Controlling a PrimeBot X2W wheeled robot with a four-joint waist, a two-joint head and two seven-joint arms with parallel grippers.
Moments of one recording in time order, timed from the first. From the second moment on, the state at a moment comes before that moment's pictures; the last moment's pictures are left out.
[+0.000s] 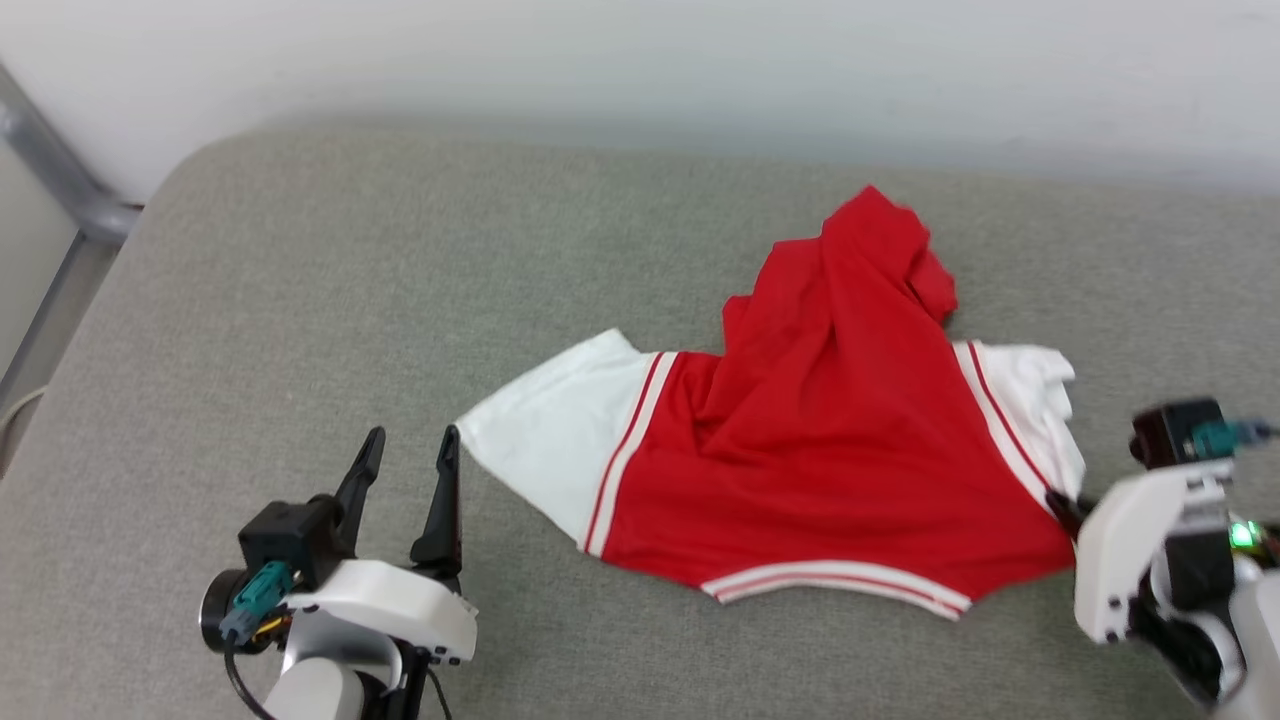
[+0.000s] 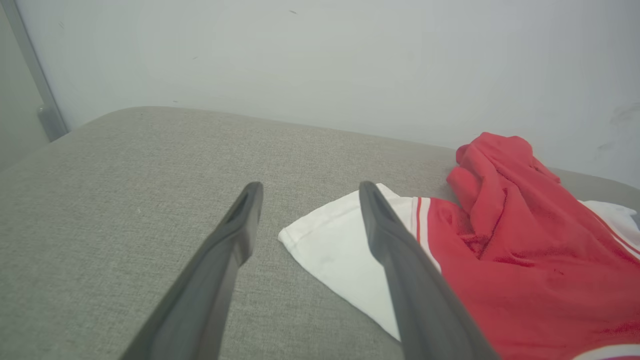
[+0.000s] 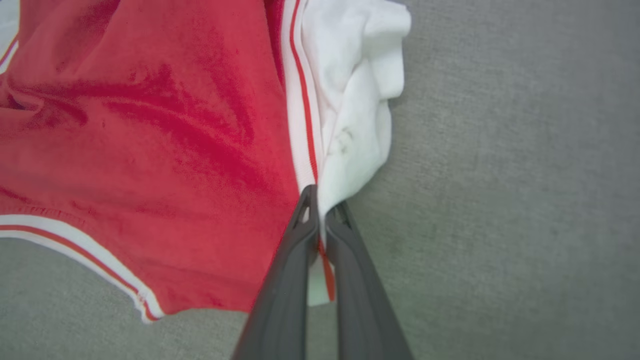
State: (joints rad) left arm -0.17 0.17 -0.19 0.23 -0.38 0.01 -0.24; right arm -0.32 -0.34 0.12 0.37 0.41 0.13 0.49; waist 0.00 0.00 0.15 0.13
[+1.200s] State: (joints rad) left arm -0.07 0.26 -0.18 0.17 -0.53 0.01 0.05; right arm 0.08 -0.07 -0.10 -0.06 0.18 0.13 0.03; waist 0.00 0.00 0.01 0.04
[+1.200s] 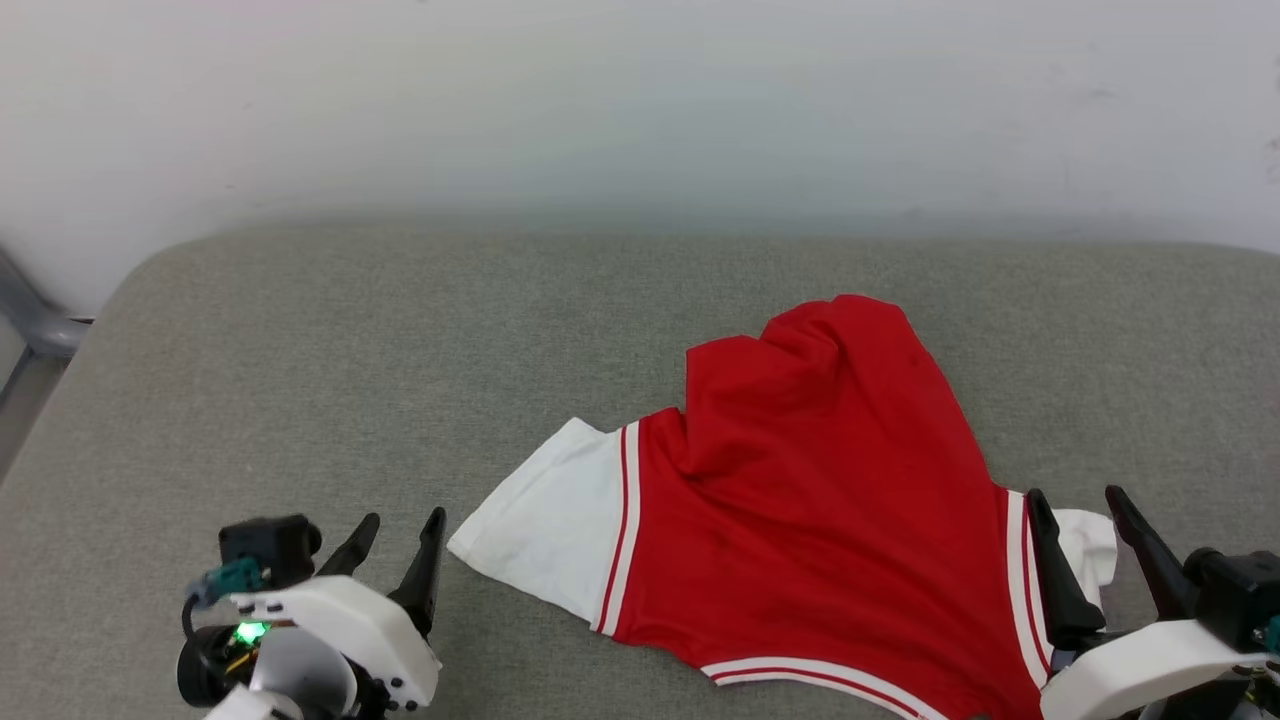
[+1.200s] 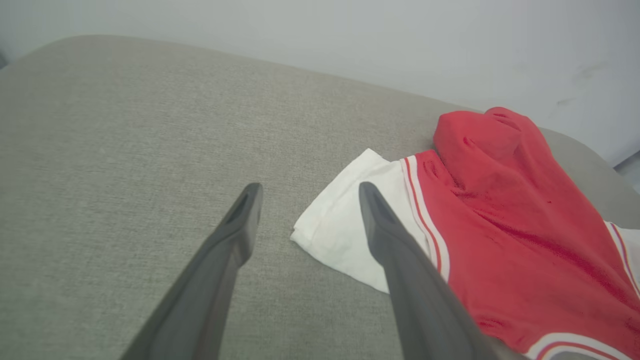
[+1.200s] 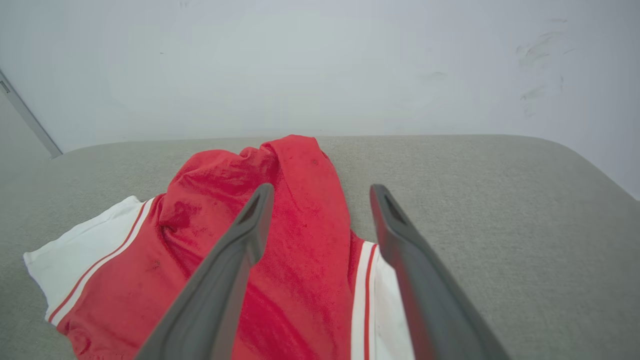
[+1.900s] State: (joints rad) left arm -0.28 0.41 -0.25 0.29 -0.71 -0.06 0.70; right arm 0.06 -0.05 -0.03 -0.18 0.20 0.13 0.06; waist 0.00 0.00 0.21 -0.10
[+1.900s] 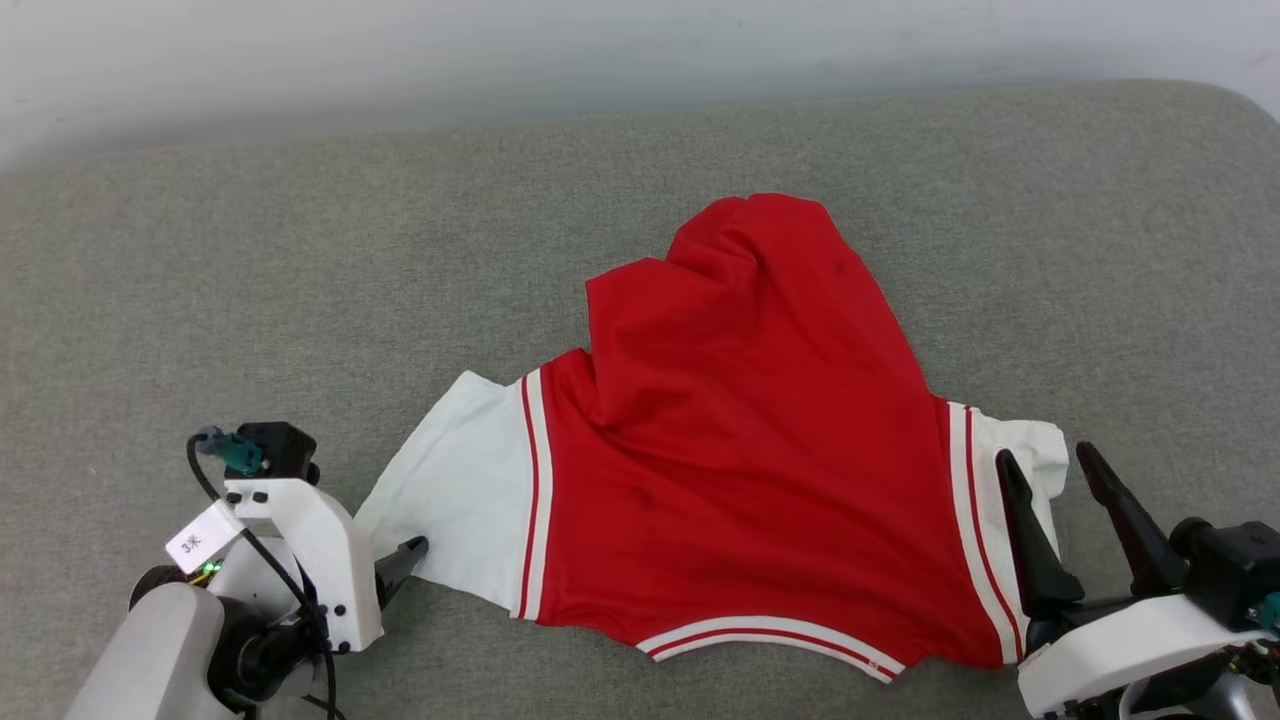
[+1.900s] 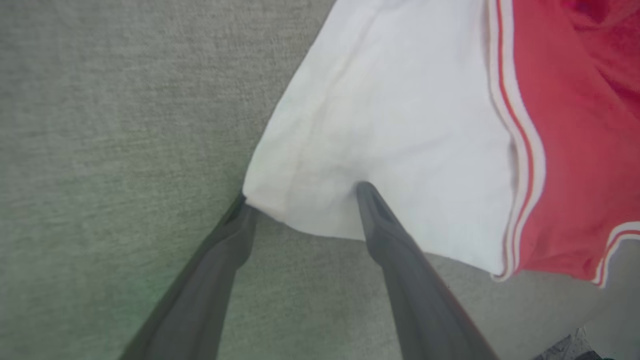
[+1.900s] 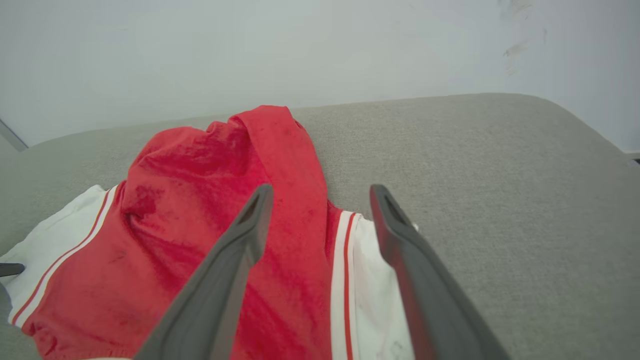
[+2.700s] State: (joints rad) left arm -0.21 0.40 -0.28 0.14 -0.63 0.00 0.55; right arm 0.02 -0.15 -0.23 0.05 0.37 0.13 0.44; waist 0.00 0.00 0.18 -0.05
